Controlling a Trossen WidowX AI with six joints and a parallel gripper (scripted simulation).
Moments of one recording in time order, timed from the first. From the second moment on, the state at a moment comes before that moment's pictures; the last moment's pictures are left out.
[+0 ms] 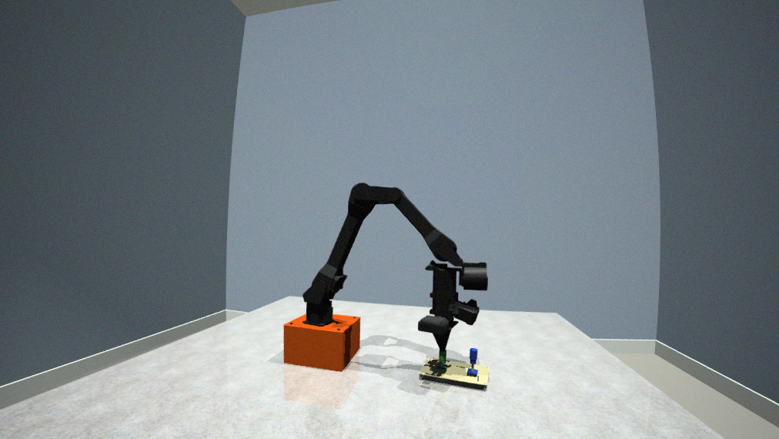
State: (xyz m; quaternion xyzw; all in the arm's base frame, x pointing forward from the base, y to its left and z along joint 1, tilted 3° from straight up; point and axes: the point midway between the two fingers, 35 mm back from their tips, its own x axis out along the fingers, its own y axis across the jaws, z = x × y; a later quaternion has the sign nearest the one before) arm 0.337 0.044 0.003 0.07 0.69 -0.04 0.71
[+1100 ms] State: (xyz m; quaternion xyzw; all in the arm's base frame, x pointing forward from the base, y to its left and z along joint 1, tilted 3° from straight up) arm 0.338 0.044 0.013 0.07 0.70 -0.04 0.71
